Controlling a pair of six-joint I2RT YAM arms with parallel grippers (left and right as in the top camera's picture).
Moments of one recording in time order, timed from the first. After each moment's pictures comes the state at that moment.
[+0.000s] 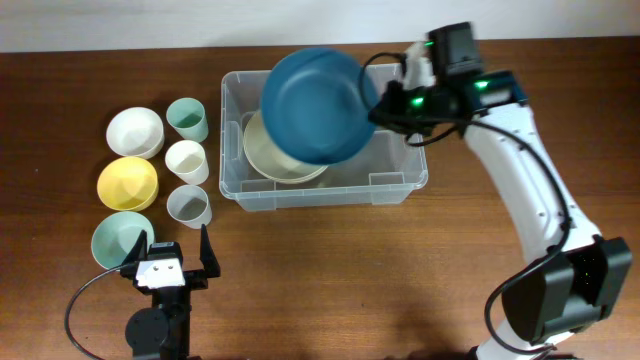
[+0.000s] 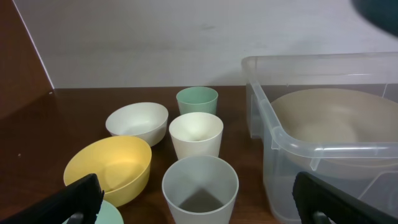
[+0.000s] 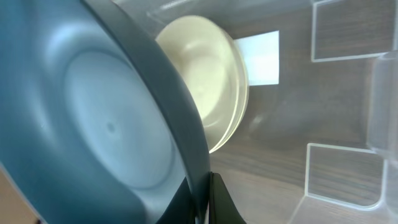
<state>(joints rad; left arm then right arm) 0.09 0.01 0.01 -0.08 0.00 0.04 0.24 1.82 1.74 -0.92 -0.47 0.45</state>
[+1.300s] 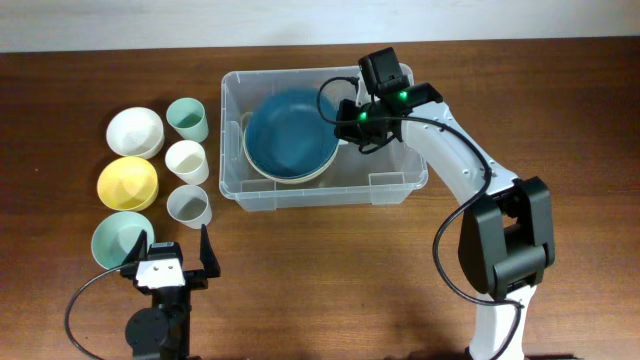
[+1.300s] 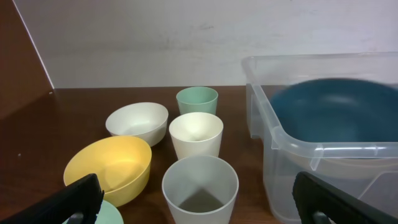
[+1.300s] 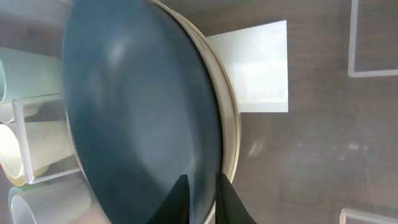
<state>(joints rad) 0.09 0.01 0.01 -0.08 0.00 0.04 0.35 2.10 1.74 -0.71 -0.35 0.53</state>
